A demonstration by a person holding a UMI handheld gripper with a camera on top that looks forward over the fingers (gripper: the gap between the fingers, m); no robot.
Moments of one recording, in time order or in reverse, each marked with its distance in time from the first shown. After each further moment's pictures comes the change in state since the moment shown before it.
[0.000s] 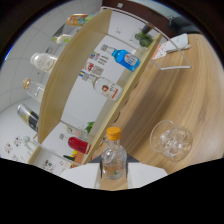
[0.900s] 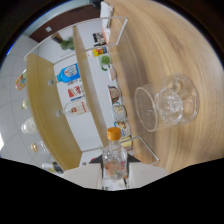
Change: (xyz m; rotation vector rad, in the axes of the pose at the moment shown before) arm -0.012 -0.012 0.006 0.000 -0.205 0.743
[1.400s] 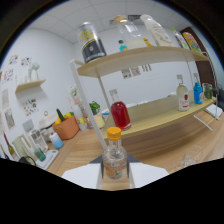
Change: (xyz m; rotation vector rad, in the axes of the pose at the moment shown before) arm 0.033 0.103 0.023 -0.074 0.247 -1.514
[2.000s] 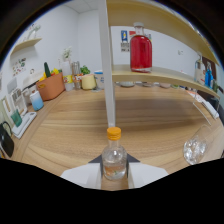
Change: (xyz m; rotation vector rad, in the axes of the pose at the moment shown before) arm 0.016 0.125 0.044 -0.297 0.187 -0.188
